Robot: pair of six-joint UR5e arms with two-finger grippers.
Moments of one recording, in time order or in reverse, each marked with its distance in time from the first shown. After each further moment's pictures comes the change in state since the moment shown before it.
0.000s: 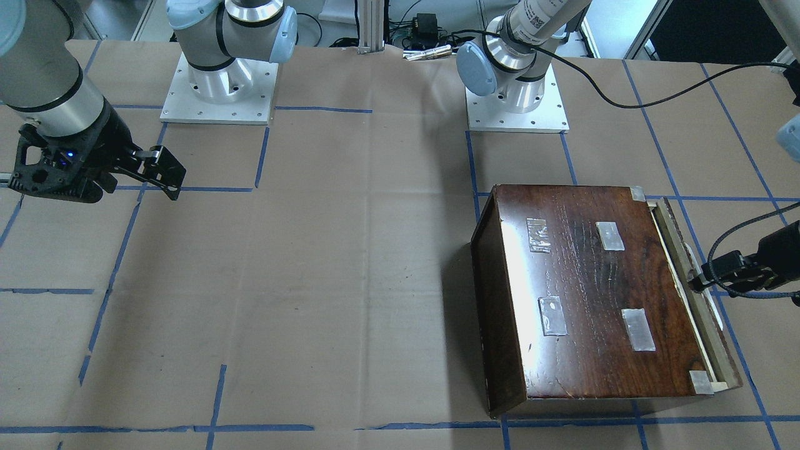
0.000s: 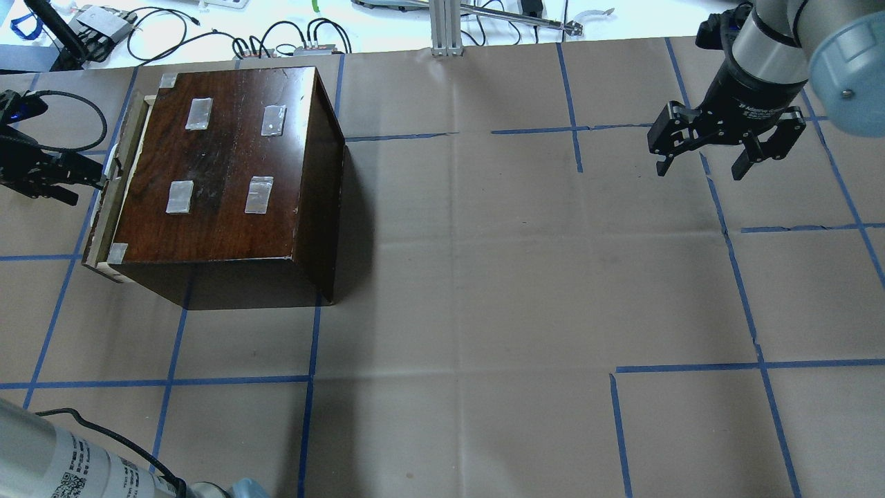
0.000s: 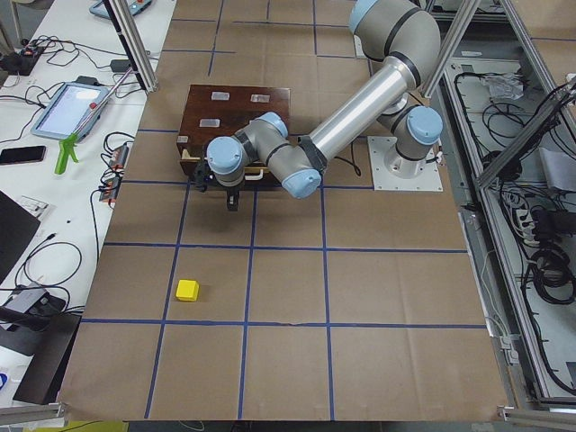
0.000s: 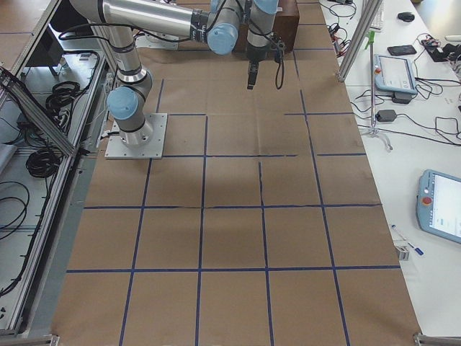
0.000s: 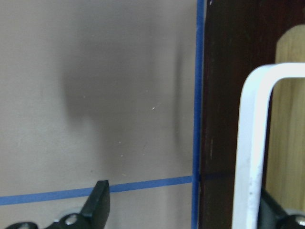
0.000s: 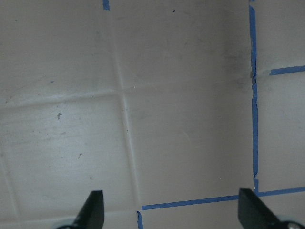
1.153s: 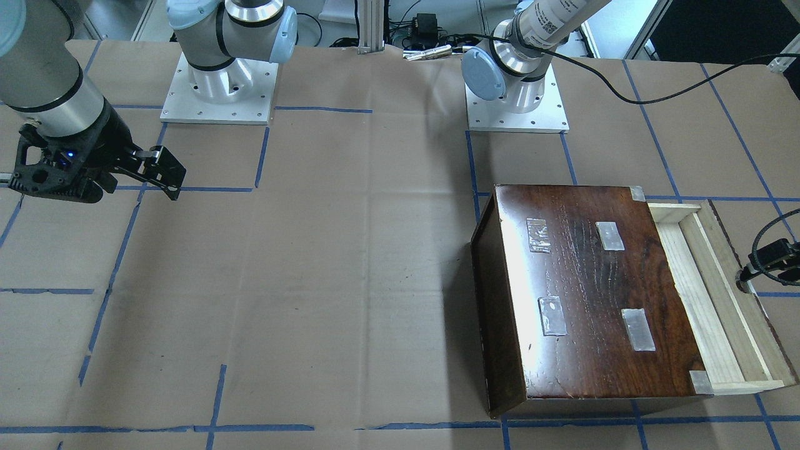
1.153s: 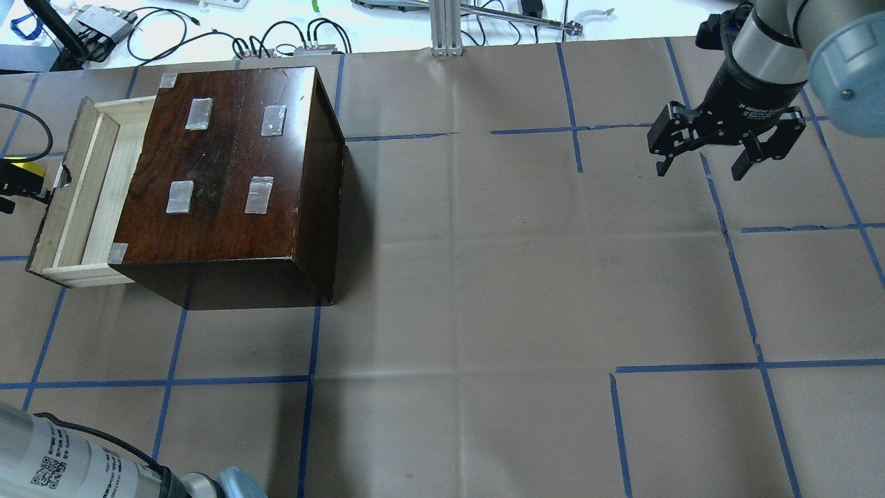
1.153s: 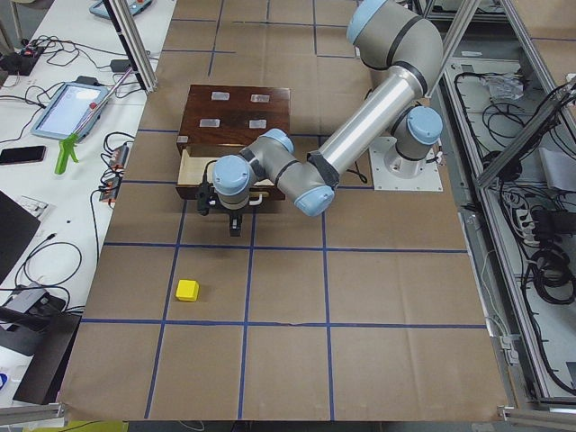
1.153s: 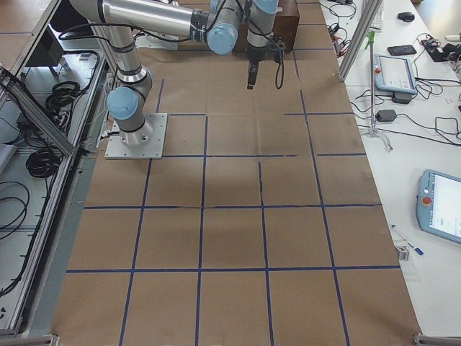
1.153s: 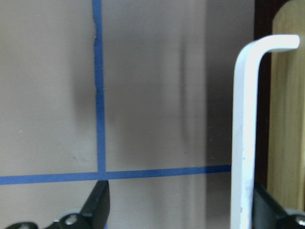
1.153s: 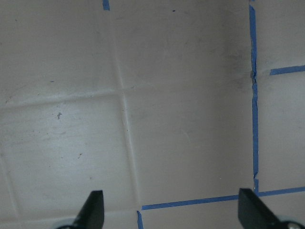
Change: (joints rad) left arm 0.103 -0.021 0.055 0.031 0.072 0.083; right arm 0.000 0.000 0.001 0.000 0.000 0.000
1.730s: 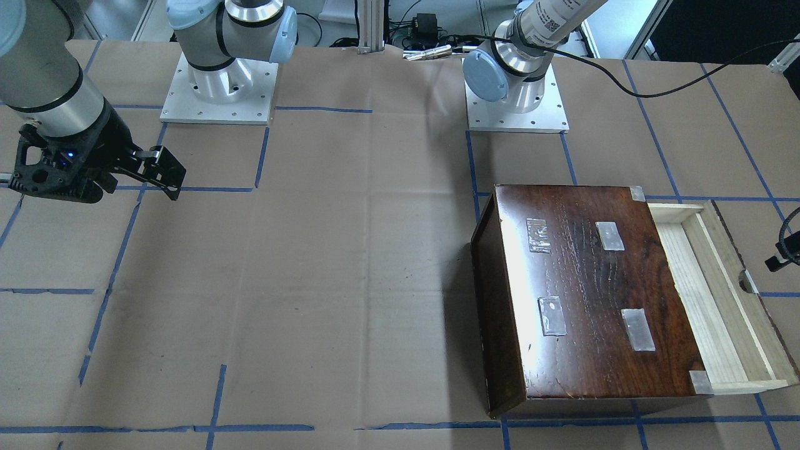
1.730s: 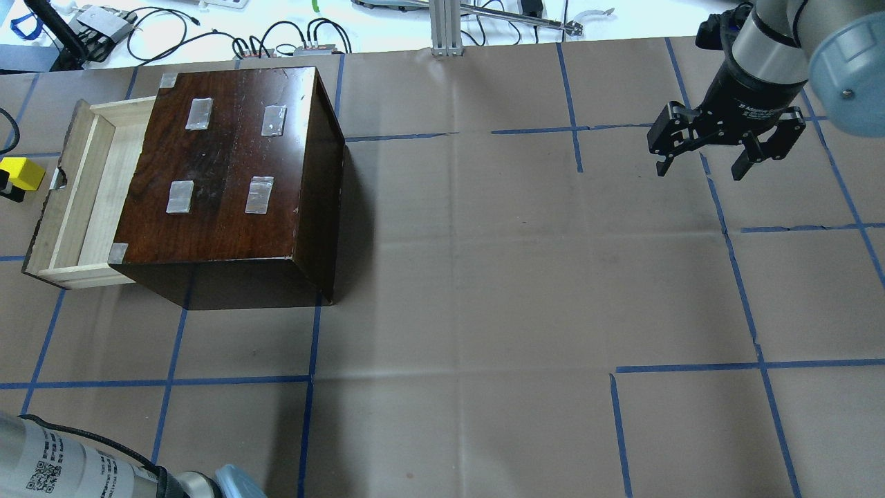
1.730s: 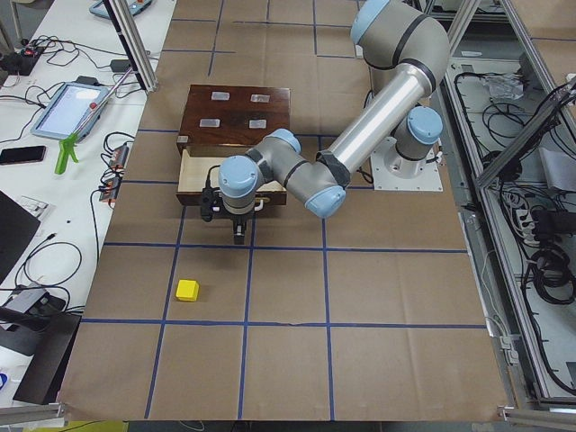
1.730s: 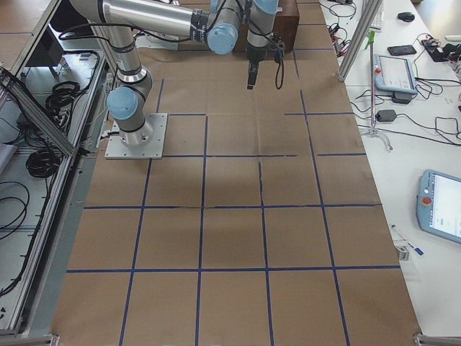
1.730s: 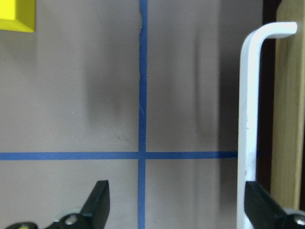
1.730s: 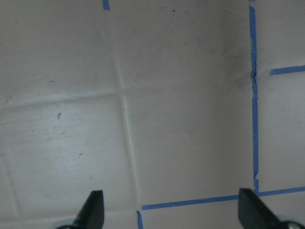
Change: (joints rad) left arm 0.023 0.023 0.058 -0.005 0.023 0.004; right arm 0.000 0.000 0.000 0.000 0.000 0.000
